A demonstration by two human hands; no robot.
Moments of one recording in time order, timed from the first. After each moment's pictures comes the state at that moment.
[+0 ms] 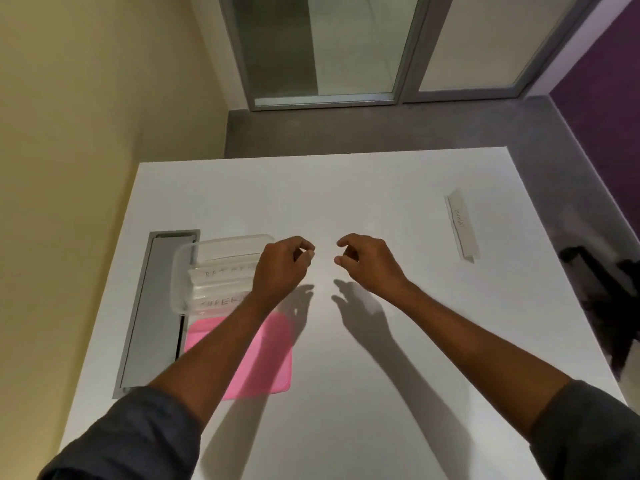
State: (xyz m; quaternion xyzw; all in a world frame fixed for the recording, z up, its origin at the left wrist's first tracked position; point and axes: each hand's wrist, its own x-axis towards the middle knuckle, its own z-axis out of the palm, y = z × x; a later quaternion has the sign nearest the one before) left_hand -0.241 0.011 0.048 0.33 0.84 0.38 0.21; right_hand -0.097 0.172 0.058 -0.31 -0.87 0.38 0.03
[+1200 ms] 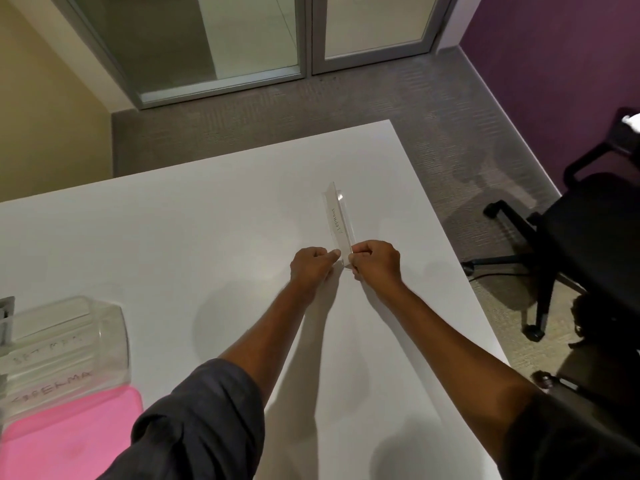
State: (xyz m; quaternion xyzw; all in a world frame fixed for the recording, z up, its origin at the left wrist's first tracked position) left_hand -0.043 0.336 -0.062 0.13 0.78 0.39 0.48; right_hand 0.083 0.417 -0.040 -0.61 -0.62 0.48 0.10
